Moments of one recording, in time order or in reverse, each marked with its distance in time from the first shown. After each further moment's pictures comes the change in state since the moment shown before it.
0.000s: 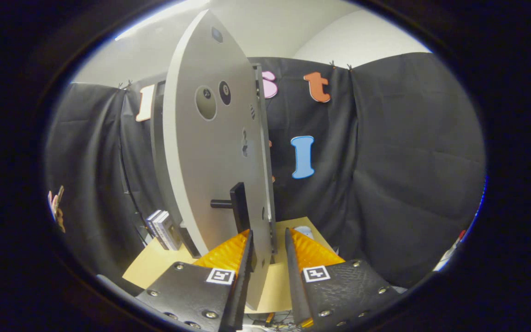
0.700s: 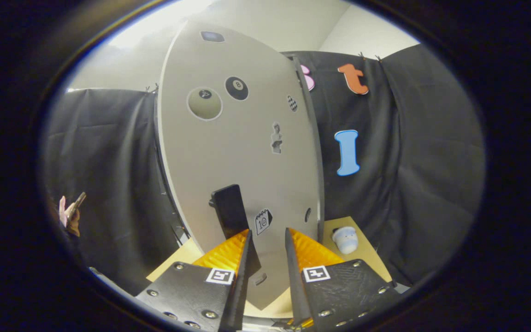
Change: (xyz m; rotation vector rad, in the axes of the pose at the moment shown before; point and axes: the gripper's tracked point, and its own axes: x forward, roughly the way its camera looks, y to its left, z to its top) arm 0.012 0.030 -0.010 0.035 0.019 0.282
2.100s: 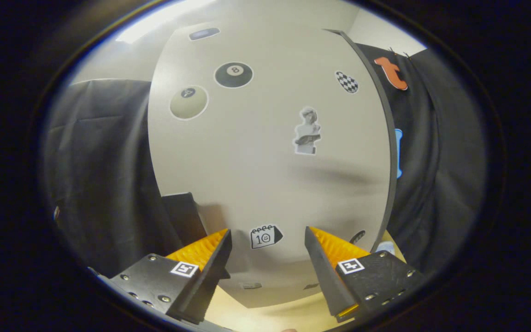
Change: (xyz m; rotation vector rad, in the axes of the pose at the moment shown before) arm 0.046 -0.011 0.006 -0.047 0.011 0.124
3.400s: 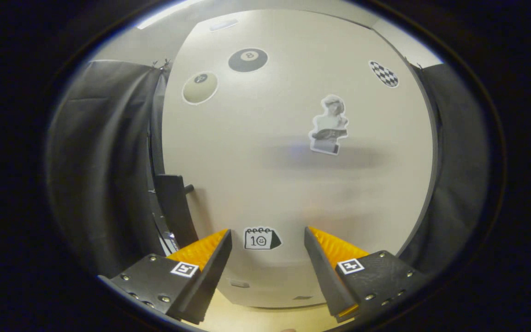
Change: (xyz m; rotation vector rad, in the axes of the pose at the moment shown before) arm 0.036 0.002 -0.002 -0.082 -0.009 -0.050
